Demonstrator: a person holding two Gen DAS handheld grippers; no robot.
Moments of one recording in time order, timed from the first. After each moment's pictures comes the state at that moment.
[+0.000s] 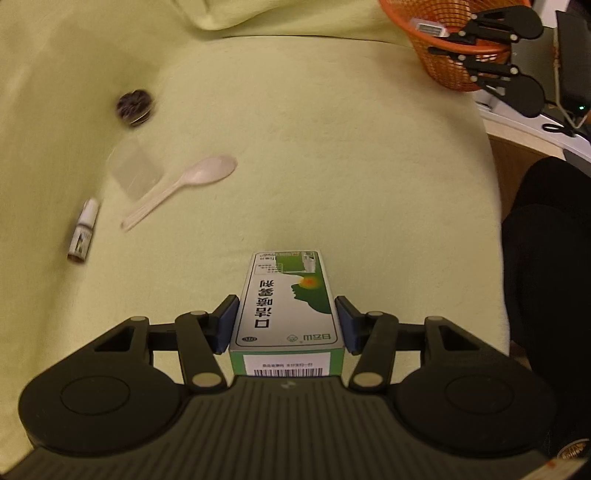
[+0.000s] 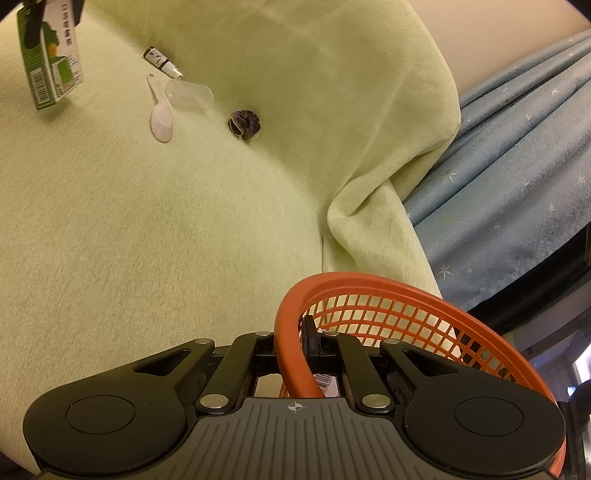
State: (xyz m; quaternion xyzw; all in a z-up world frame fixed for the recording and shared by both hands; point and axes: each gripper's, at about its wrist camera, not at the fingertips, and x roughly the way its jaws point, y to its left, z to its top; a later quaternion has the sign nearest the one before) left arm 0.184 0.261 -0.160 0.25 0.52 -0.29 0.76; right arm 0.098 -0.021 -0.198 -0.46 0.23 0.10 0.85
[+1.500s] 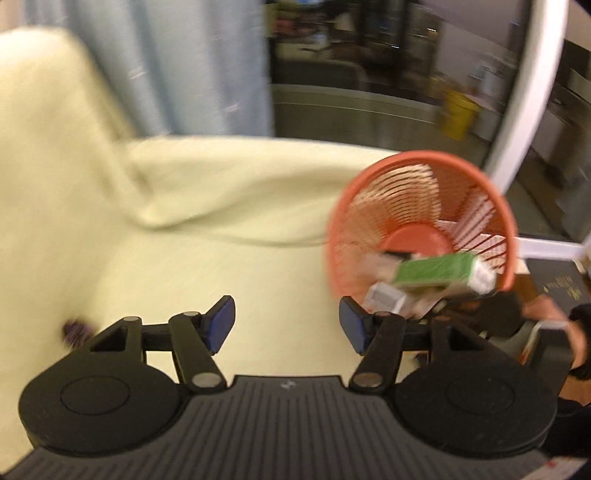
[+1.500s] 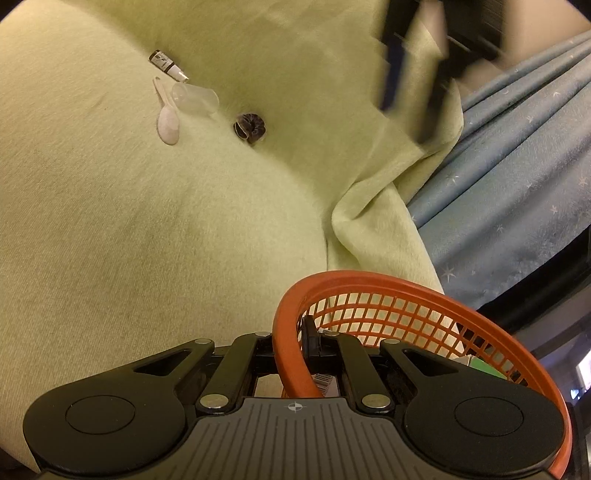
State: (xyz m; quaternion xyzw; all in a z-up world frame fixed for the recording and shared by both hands) left arm 0.306 0.104 -0.077 0.15 0.39 -0.37 0.83; right arm 0.094 -0.021 -0.203 -0.46 0.22 0.11 0.85
